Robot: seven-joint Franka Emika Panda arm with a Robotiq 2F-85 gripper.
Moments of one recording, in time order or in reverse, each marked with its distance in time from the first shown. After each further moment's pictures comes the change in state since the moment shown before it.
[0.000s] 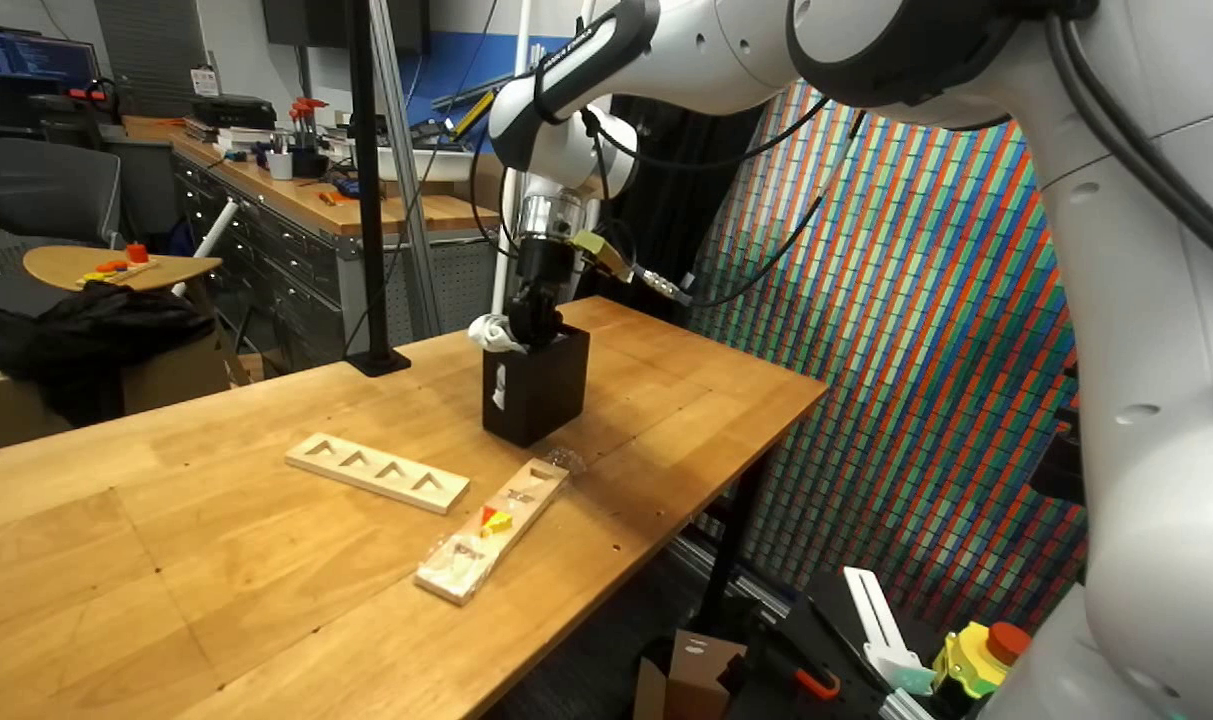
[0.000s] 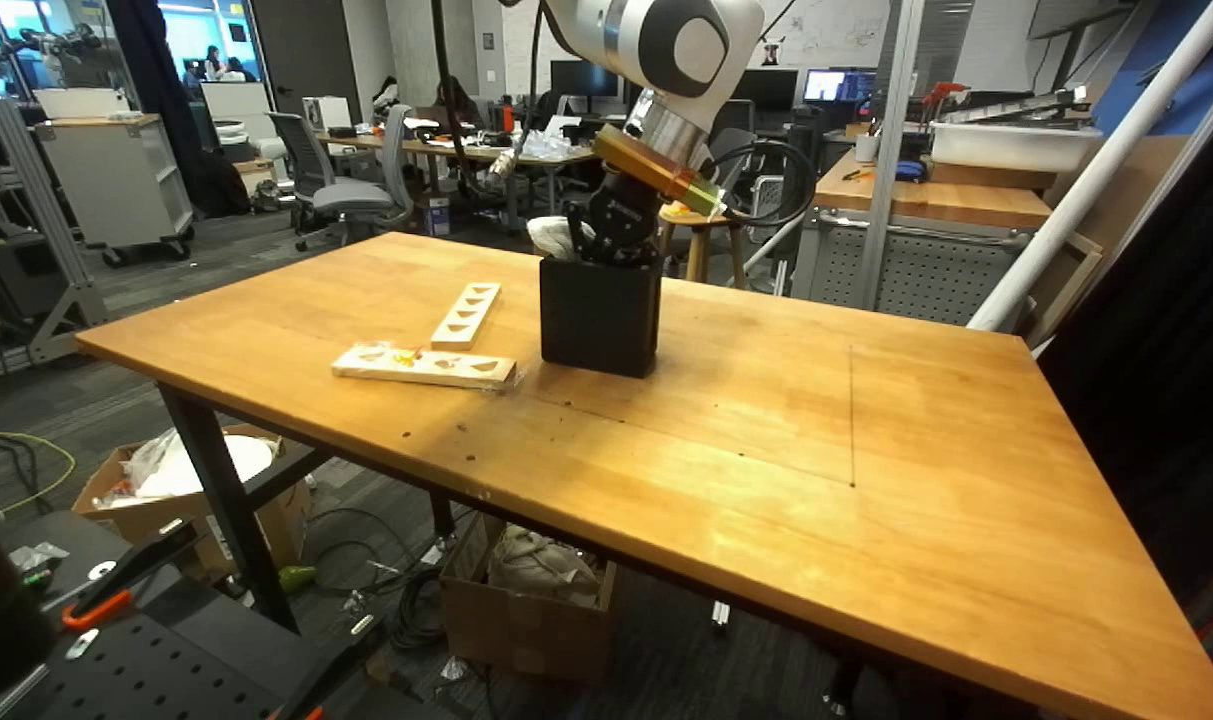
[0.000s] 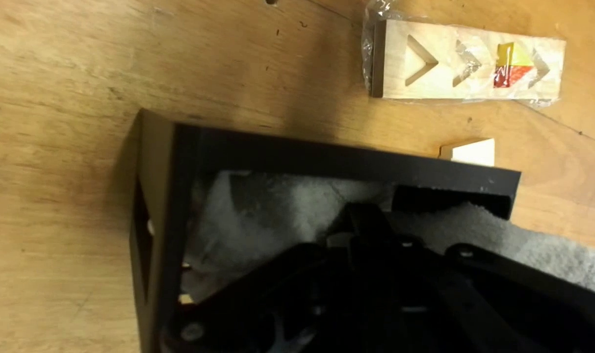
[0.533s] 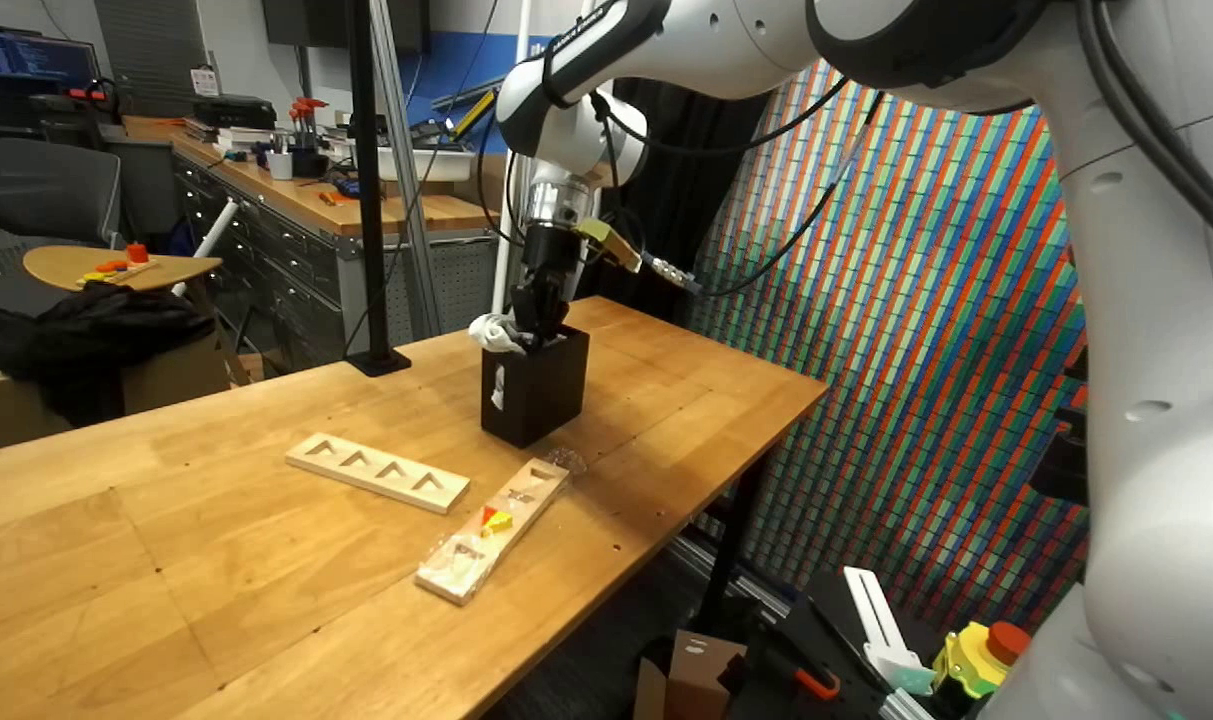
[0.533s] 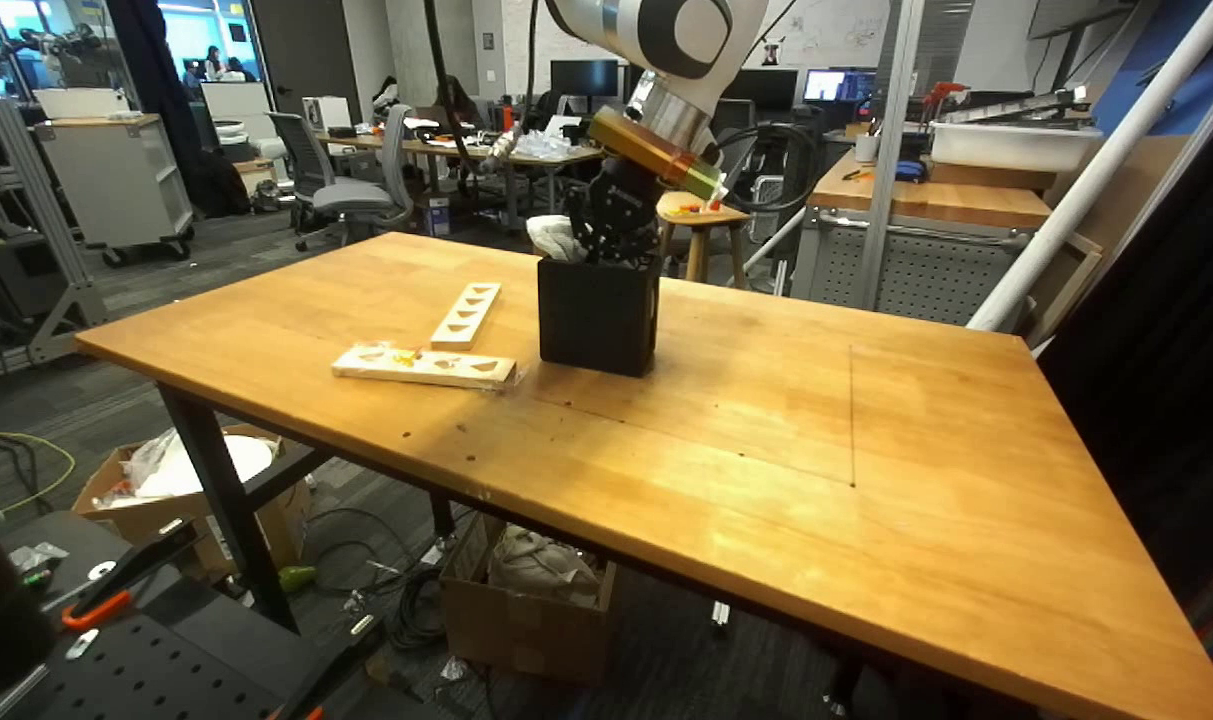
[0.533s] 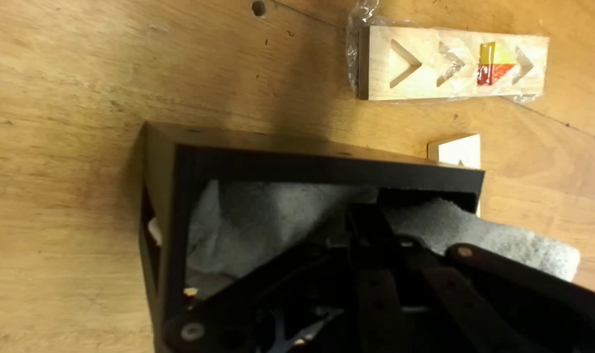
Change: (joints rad) arm -0.004 -0.050 -0.006 -0.032 0.008 -0.001 0.023
